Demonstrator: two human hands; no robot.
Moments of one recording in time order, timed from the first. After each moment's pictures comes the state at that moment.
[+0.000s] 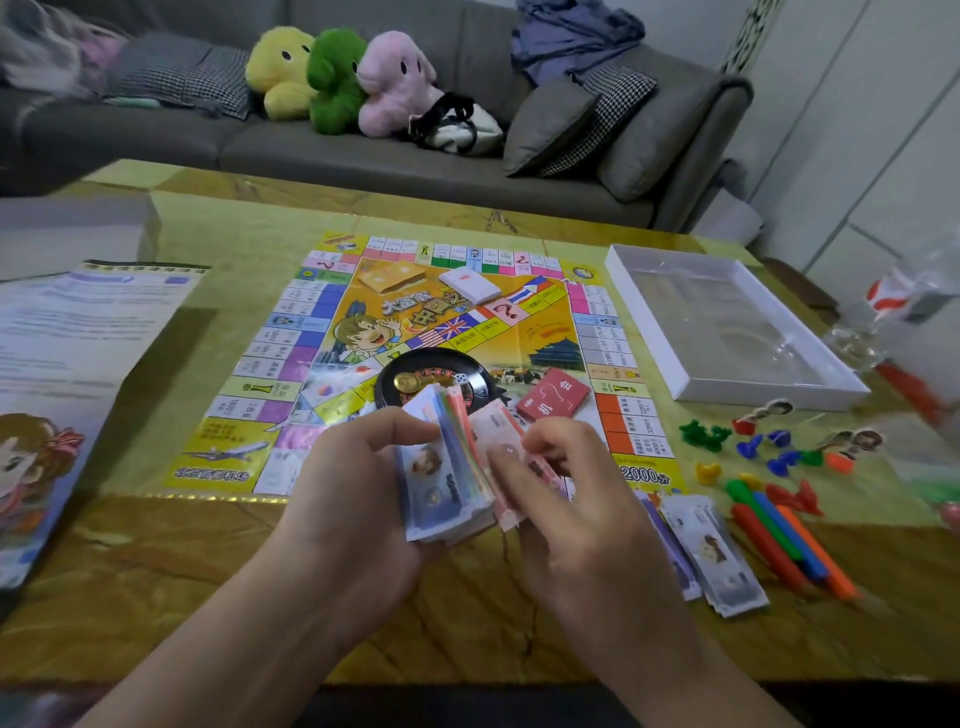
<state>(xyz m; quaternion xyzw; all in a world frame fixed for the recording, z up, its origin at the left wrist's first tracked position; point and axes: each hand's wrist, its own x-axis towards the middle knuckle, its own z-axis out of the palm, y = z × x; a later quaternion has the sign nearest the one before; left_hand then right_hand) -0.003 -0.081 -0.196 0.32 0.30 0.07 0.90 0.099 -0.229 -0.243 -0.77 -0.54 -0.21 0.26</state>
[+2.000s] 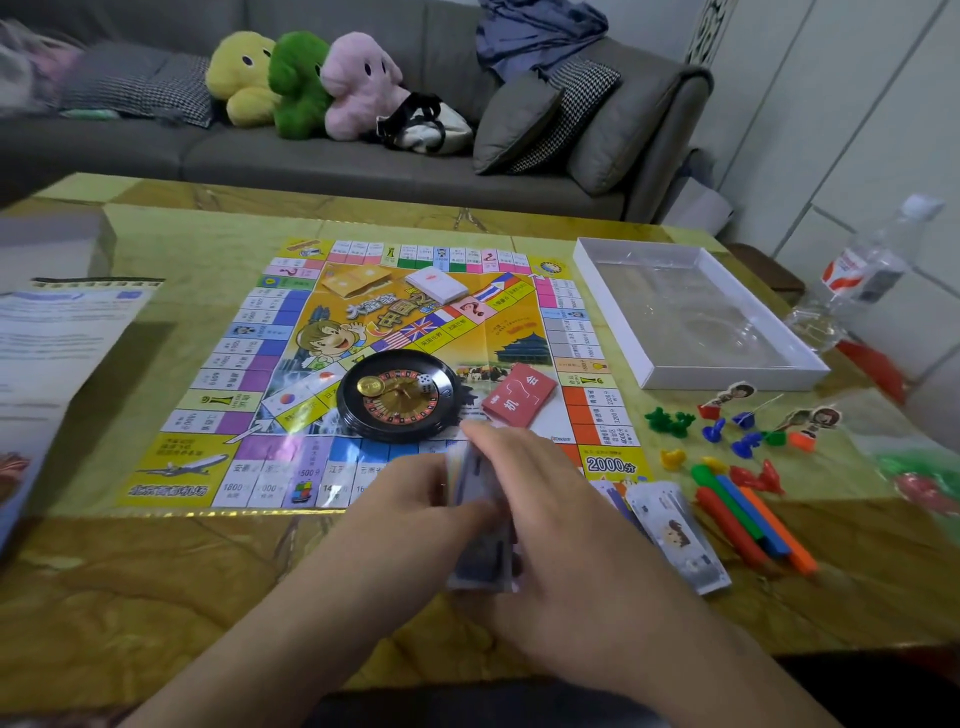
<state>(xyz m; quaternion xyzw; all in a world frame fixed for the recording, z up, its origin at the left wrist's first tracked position) 0.012 -0.126 -0.185 0.68 0.30 0.05 0.66 0.103 -0.250 -0.203 -0.81 -0.53 0.09 0.24</state>
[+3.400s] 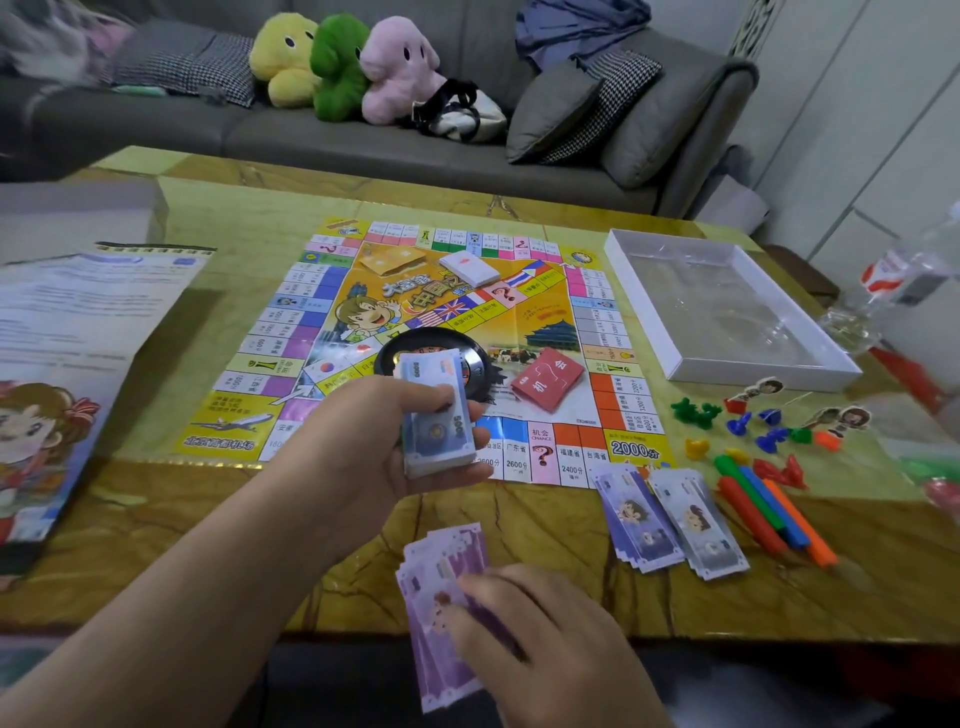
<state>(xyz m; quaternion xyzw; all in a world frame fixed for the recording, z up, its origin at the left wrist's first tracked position) 0.010 -0.079 -0.189 0.43 0.34 0.12 0.83 0.049 -0.275 -0.296 -0.73 -0.63 -0.20 0.17</state>
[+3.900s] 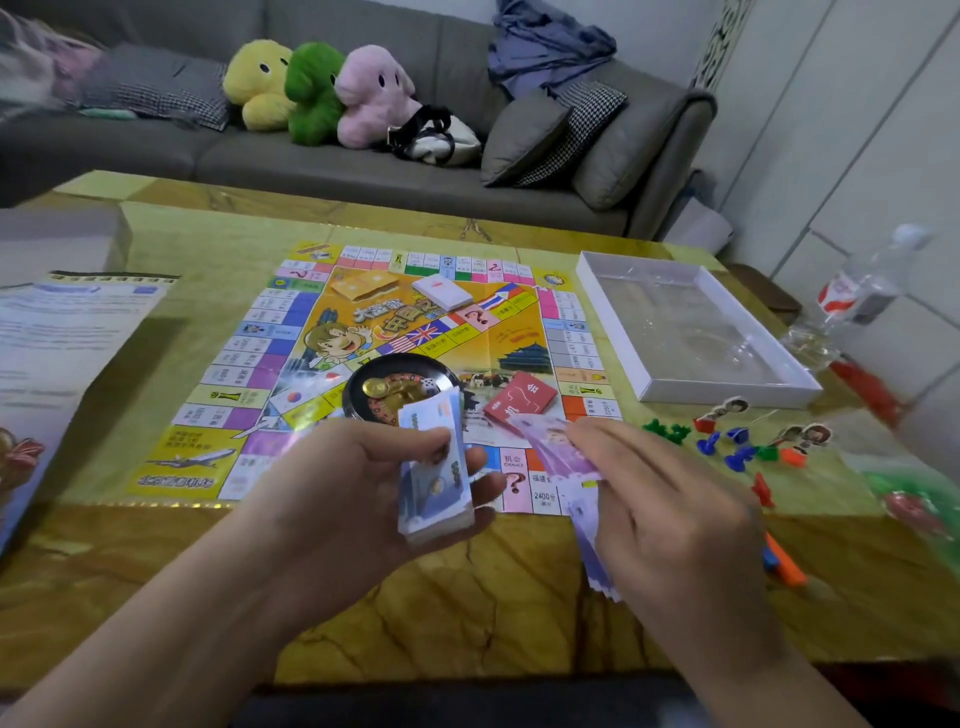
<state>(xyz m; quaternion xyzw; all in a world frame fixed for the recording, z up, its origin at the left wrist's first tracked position) 0.002 -0.093 -0.176 0.36 0.30 0.04 0.88 0.130 -0.284 -0.214 -0.77 -0.49 -0.33 0.24</state>
